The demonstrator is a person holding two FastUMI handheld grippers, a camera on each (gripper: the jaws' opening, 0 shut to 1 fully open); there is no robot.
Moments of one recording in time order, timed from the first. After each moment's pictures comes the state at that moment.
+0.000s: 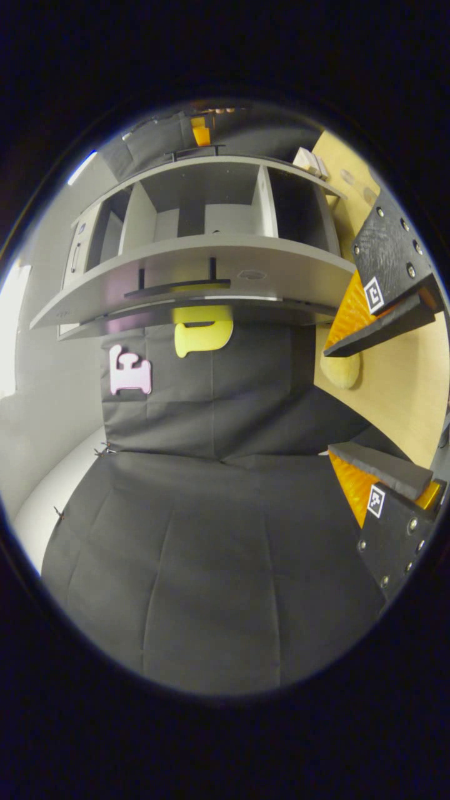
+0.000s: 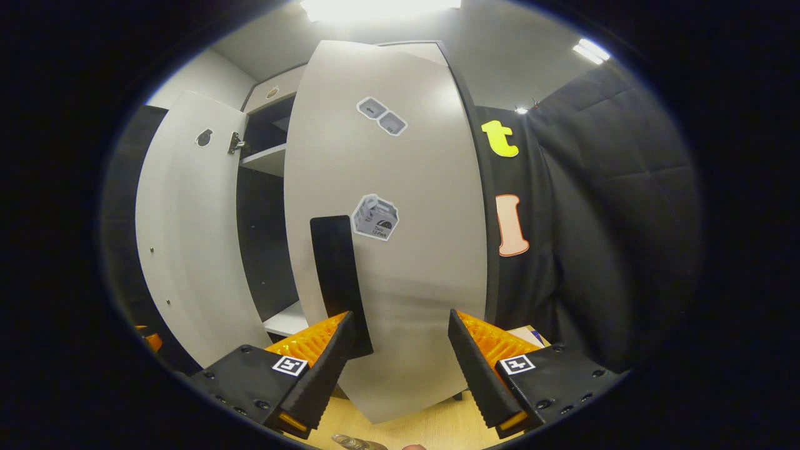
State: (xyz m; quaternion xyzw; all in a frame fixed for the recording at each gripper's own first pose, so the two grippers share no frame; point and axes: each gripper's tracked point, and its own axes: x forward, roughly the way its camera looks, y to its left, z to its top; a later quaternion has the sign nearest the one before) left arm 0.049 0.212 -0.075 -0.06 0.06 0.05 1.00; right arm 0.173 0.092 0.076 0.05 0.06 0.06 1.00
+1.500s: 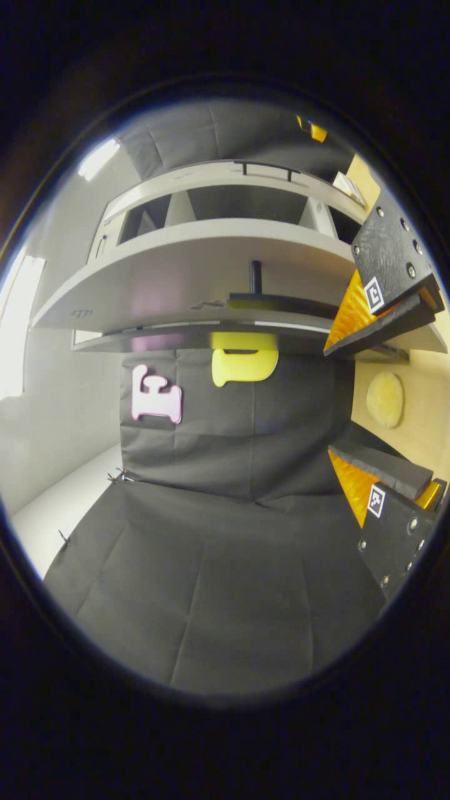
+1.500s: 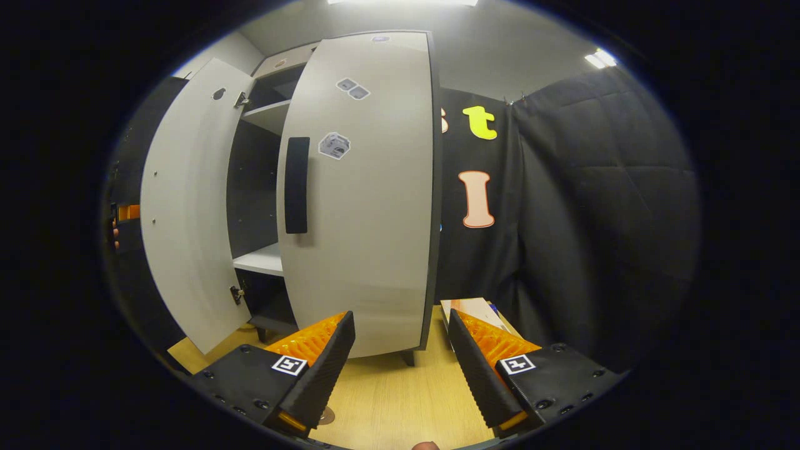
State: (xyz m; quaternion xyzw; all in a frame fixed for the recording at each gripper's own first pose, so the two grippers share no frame) left arm 0.160 0.165 0.062 -0.08 0.01 -0.01 1.00; right arm 0.093 0.013 -0.017 -0.01 0.11 0.01 0.99
